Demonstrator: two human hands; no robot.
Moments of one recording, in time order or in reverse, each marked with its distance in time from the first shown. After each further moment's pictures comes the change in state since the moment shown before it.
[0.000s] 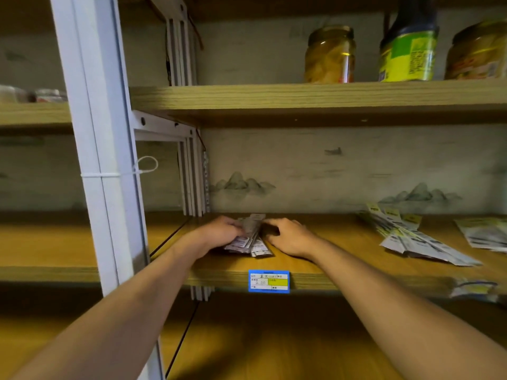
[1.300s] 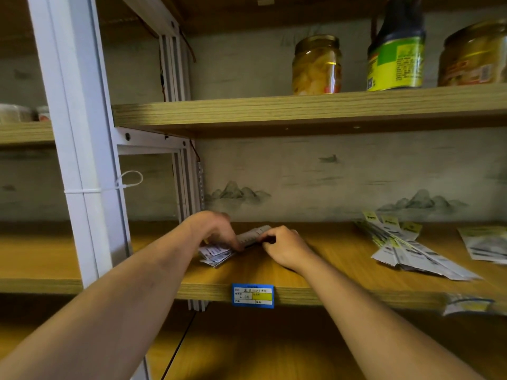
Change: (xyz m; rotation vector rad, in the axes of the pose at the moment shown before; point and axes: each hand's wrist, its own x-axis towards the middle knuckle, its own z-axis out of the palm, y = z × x) left_hand 0.029 0.047 -0.013 0.560 -0.125 -0.235; right_hand 0.010 0.022 0.011 0.278 0.138 0.026
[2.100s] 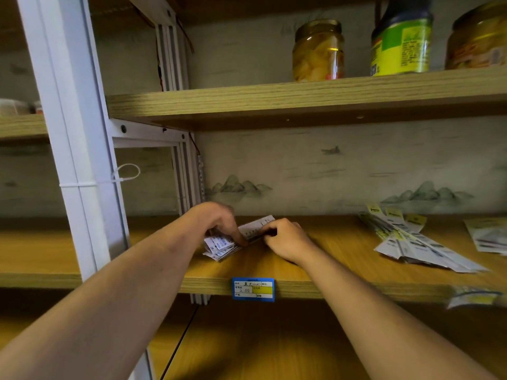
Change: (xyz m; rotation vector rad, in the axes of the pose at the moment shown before) left_hand 0.023 0.002 0.000 0.066 -0.023 -0.014; right_hand -0.002 -0.001 -0.001 0.013 0.009 -0.002
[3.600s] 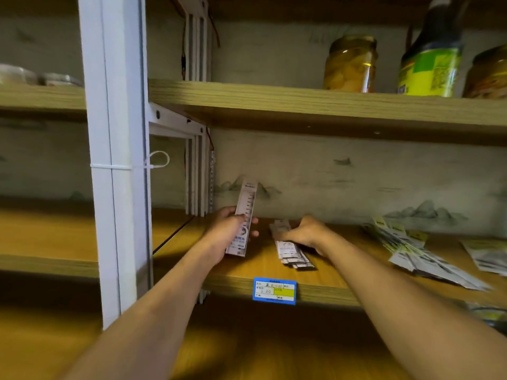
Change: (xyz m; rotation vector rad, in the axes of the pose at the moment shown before) left_hand -0.024 -0.033 0.054 -1.477 0.276 0.329; right_hand 0.000 -0.029 -0.030 0.025 -0.077 0.357
